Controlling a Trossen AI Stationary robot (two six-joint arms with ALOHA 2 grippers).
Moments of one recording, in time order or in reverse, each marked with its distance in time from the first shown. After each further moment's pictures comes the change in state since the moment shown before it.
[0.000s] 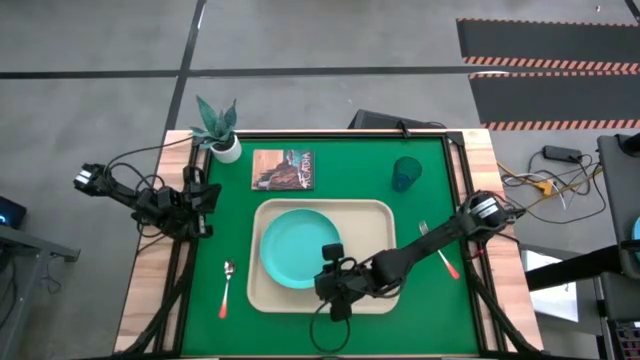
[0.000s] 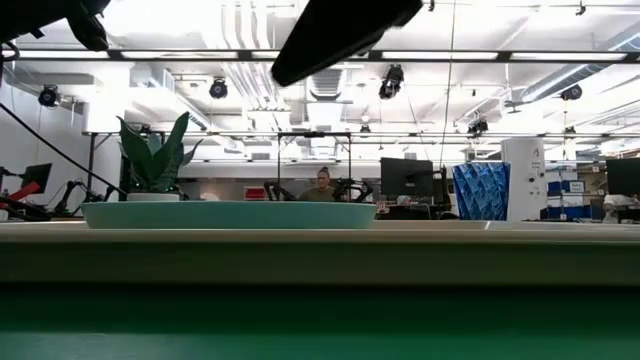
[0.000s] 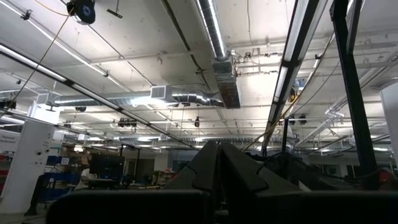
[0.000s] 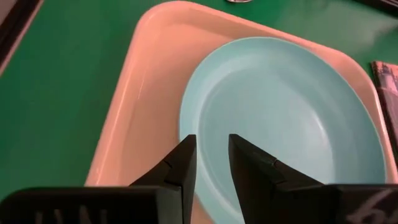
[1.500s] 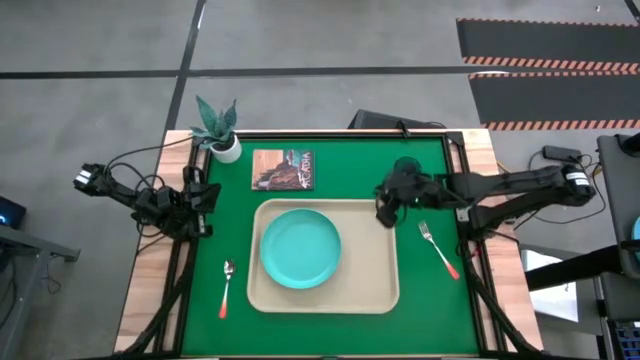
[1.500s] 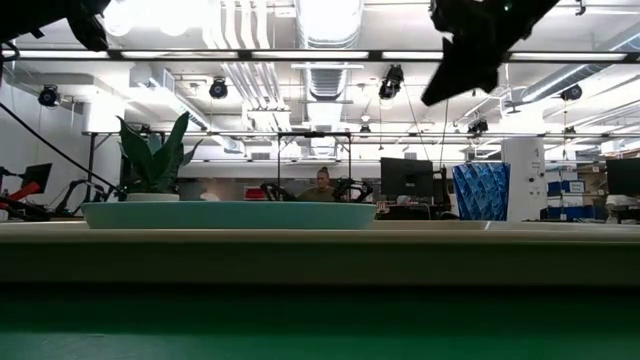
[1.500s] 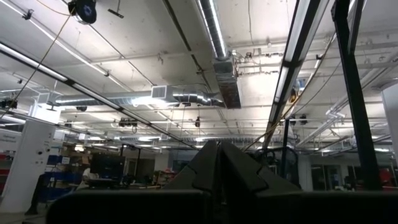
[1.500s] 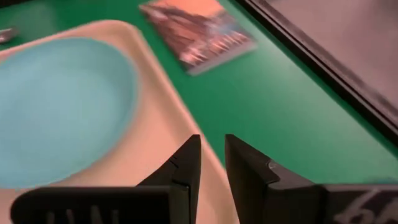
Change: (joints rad) left arm 0.000 0.001 0.000 0.003 -0.004 0.000; right arm -0.463 -0.837 -0.656 -0.066 0.002 0.261
